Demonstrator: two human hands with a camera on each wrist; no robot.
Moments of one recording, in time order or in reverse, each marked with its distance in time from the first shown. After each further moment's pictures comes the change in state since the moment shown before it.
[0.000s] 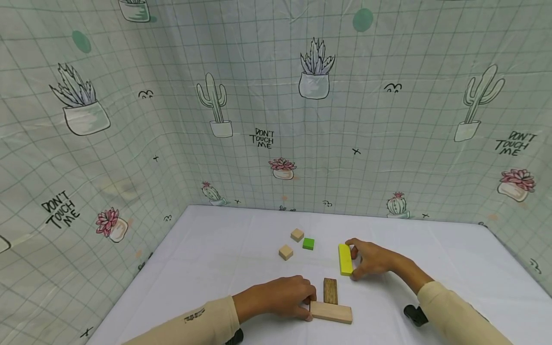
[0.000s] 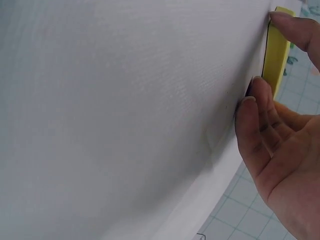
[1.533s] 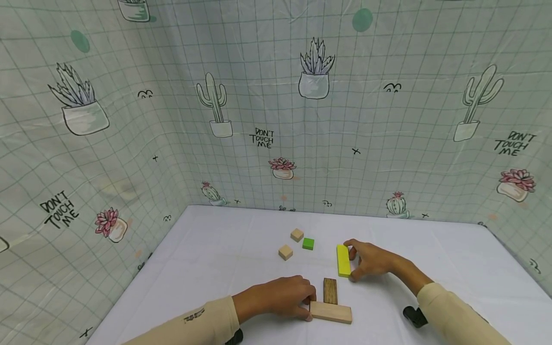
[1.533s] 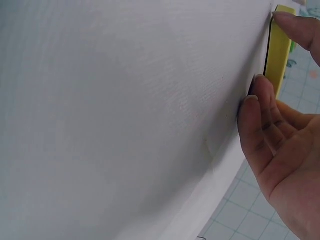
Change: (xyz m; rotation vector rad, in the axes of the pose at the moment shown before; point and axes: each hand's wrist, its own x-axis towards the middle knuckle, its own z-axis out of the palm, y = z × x) left_hand 0.002 -0.001 0.002 -0.008 -0.006 -0.008; right_hand -0.001 -0.001 0.004 0.030 0.009 -0.009
